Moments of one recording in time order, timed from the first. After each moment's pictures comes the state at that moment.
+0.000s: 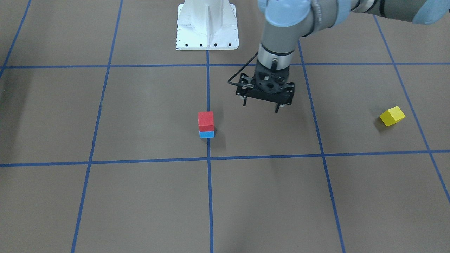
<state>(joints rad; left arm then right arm) -0.77 -2.18 -1.87 -1.44 -1.95 -0.74 1.50 -1.54 1.54 -1.41 2.29 -0.05</state>
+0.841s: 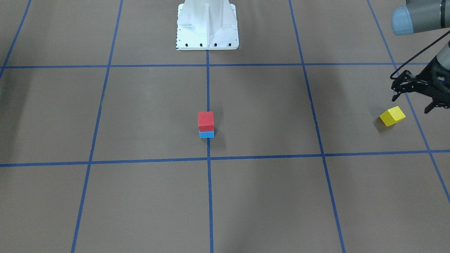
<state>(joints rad) -1.19 -1.57 -1.84 -1.76 -2.18 0.00 1.50 -1.54 1.54 -1.41 2.29 -0.05</state>
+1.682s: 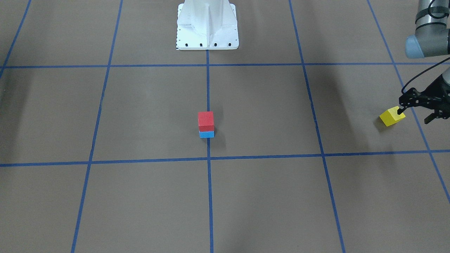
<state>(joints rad) -1.19 -1.52 -1.53 -2.28 -2.25 -0.33 1.50 -1.53 1.55 -1.41 2.29 -0.05</state>
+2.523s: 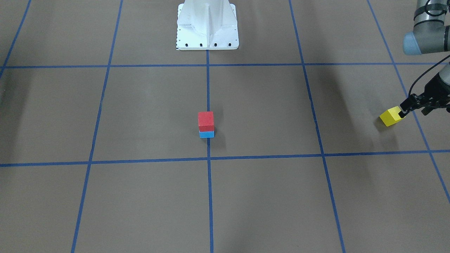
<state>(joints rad) -1.14 -1.49 -1.55 -2.25 -2.17 -0.81 1.50 -1.53 1.54 -1.41 2.29 -0.05</state>
